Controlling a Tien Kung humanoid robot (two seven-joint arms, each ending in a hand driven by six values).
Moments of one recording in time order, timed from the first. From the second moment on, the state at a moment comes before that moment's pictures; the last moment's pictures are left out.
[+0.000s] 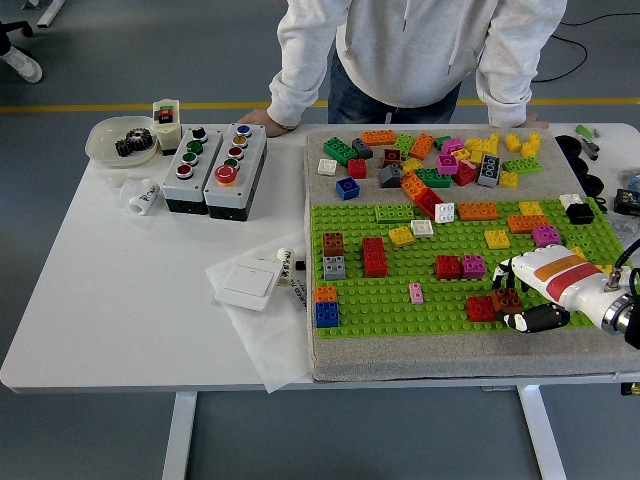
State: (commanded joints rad) left arm -0.01 0.07 -0.59 -0.18 0.60 0.34 0.08; right arm 0.50 -0.75 0.57 1.42 -1.92 -0.14 -0.02
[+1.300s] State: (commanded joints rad) left arm -0.02 0.07 -0.59 -0.18 0.59 0.34 0.08; right arm 0.48 -0.76 0.63 1.44 -1.94 -0.13 -0.01
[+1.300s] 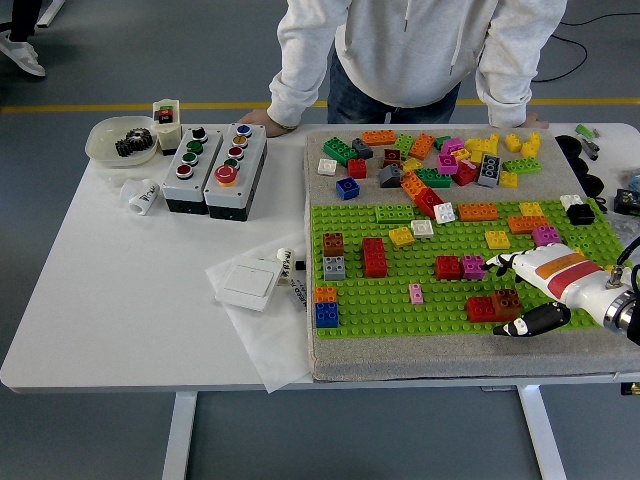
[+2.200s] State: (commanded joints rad) left arm -0.01 0.08 -0.57 -0.18 0.57 0.35 0.07; right arm 0.20 -0.76 0.96 1.65 -1.95 -0.23 -0.06
